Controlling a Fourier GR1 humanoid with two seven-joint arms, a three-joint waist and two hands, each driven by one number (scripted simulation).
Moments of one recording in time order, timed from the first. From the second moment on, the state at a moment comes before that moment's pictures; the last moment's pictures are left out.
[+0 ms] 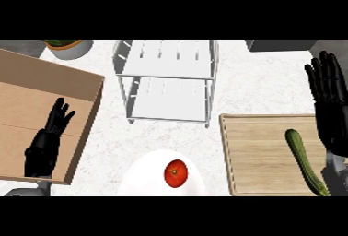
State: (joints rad) left arm -0.01 0.34 -0.06 -1.42 0.07 0.21 -0.15; right arm -0.17 -0.44 0.08 -1.68 -0.26 -0.21 -0.20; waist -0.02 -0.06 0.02
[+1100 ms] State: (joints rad) left arm 0.06 0.24 -0.09 -1.53 -0.01 0.23 0.05; right arm 0.27 -0.64 -0.44 -1.54 -0.46 -0.11 -0.11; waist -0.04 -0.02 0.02
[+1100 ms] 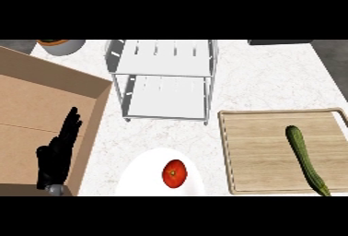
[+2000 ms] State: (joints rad) left arm 0.05 0.17 -0.07 -1.54 -0.05 0.18 0.07; right arm 0.49 -0.94 -0.23 -1.98 -0.04 -0.13 0.51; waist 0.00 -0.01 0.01
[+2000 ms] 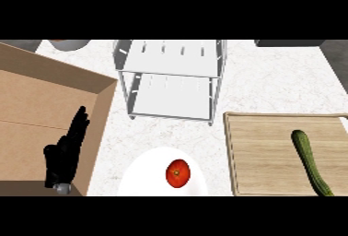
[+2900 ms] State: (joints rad) left arm 0.02 0.12 -0.05 -1.50 -0.09 0.16 0.06; right arm 0.25 -0.87 0.12 -1.96 0.29 -0.07 0.90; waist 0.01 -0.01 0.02
